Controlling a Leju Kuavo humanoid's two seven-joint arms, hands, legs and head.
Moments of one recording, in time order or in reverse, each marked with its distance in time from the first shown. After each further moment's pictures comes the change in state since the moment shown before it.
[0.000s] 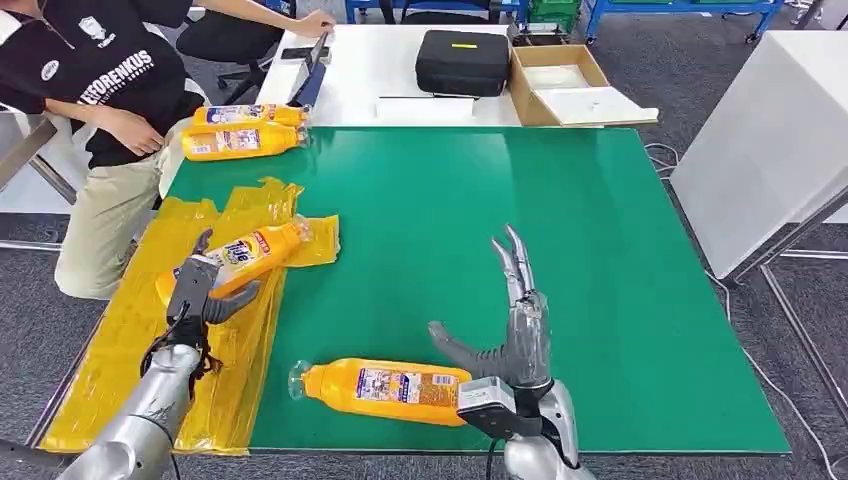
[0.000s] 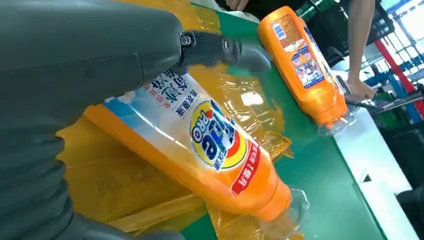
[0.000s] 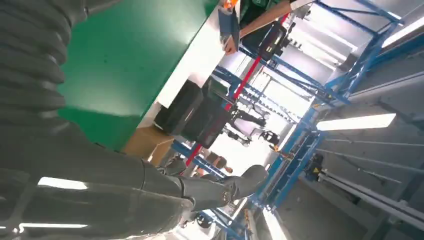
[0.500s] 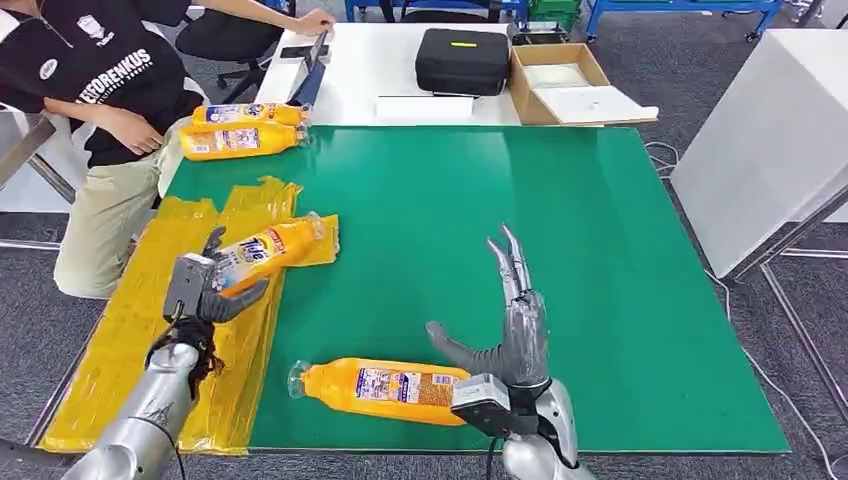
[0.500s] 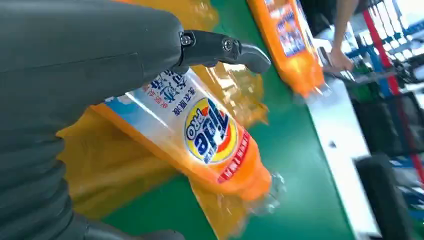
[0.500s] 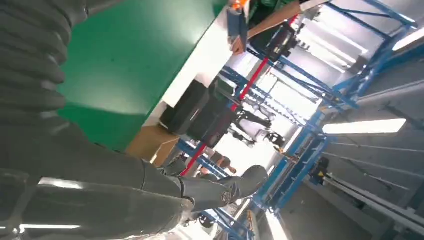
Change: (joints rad) left arm 0.039 -0.008 -0.033 -0.089 0.129 -0.165 -0.008; right arm -0.002 -0.002 0.000 0.007 0.050 0.005 0.047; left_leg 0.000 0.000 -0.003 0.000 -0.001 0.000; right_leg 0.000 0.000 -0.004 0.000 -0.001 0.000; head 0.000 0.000
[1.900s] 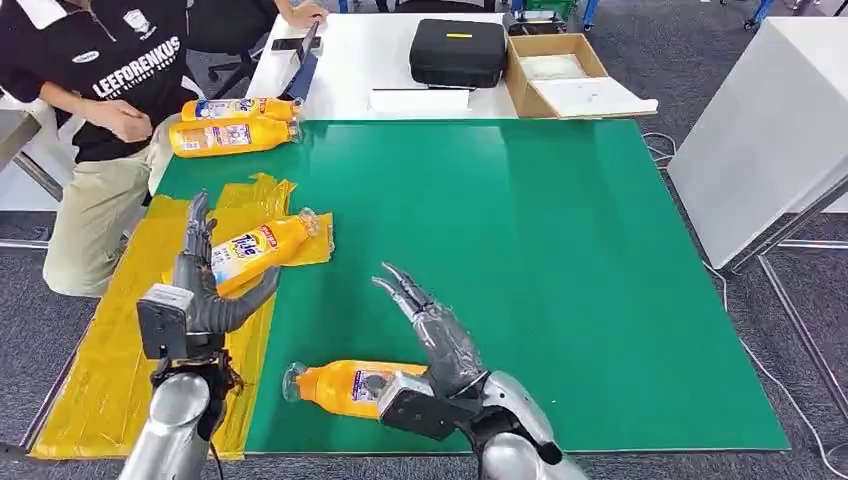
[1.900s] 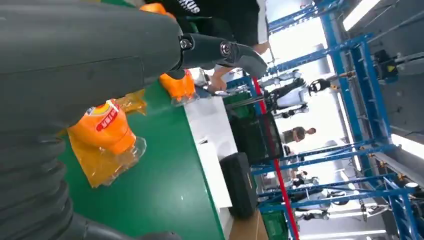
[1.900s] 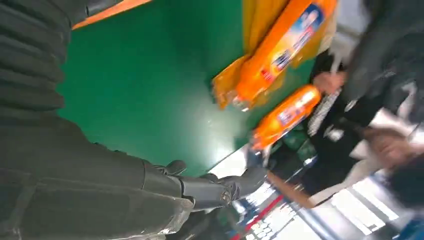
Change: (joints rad) left arm 0.301 -0.067 -0.233 -0.804 0.077 0.255 0.060; right arm -0.083 -0.010 0.152 -0.019 -0.021 0.505 0.223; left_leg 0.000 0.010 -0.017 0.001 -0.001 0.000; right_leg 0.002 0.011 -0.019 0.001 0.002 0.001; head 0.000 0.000
